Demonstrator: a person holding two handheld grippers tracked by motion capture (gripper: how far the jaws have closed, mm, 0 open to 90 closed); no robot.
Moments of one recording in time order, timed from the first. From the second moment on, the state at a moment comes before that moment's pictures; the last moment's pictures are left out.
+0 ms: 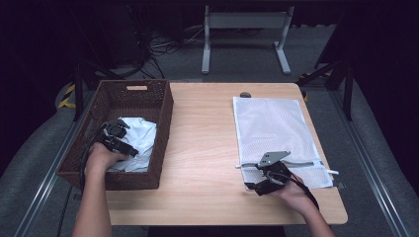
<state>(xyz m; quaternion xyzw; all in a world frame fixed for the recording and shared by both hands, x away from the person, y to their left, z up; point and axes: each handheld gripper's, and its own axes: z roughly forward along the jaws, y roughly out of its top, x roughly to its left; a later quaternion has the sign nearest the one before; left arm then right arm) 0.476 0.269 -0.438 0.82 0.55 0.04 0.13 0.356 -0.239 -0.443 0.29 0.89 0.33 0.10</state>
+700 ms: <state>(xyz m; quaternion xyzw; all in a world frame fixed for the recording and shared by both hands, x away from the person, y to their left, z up) 0.469 0.270 -0.418 0.81 0.56 0.03 0.15 0.356 -0.239 -0.443 0.29 0.89 0.33 0.10</state>
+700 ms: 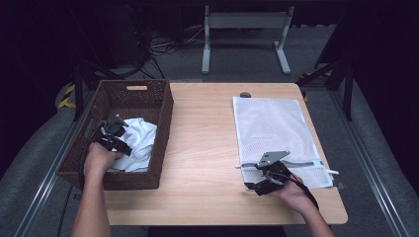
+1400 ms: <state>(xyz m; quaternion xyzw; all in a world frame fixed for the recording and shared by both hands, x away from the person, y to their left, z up) 0.470 0.284 -0.403 0.79 0.57 0.03 0.23 0.357 -0.240 -0.443 0.29 0.89 0.33 0.10</state>
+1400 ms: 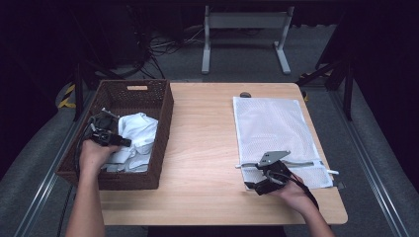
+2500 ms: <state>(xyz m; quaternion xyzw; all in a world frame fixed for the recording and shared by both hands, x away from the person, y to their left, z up) 0.479 0.271 -0.431 0.83 0.54 -0.01 0.14 0.357 -0.240 -0.444 0.29 0.89 0.33 0.10</state>
